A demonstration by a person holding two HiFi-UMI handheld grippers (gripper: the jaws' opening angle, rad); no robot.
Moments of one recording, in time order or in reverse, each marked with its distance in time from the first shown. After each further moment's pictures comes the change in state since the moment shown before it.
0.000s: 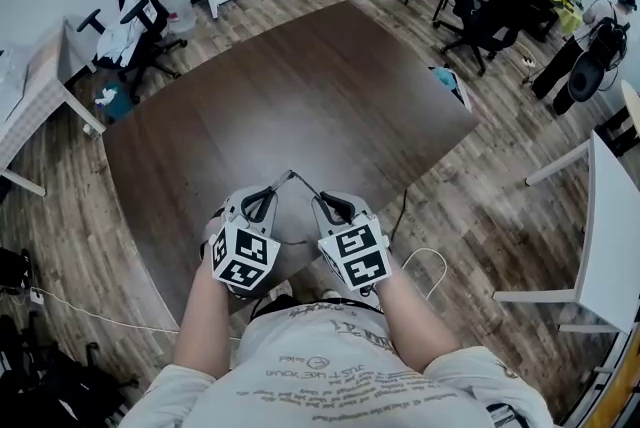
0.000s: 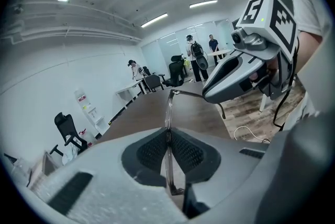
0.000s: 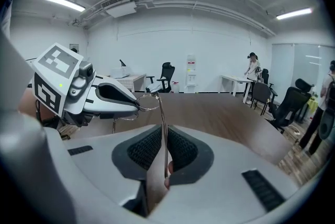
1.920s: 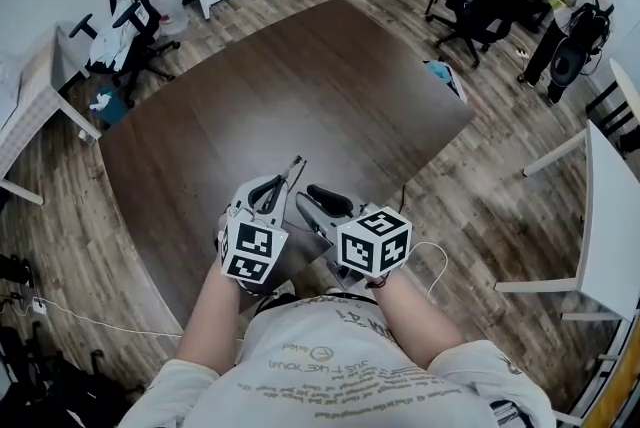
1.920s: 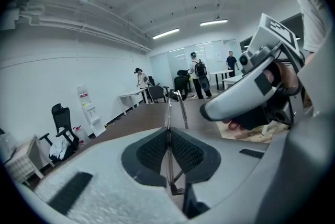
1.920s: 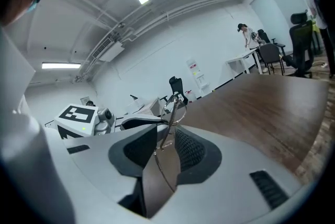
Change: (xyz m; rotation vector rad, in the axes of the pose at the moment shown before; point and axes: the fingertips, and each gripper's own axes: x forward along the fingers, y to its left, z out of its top) left arm 0.007 0.010 0.028 -0.157 -0.152 0.000; right arm -0.002 0.025 0.039 0.419 -0.188 0.291
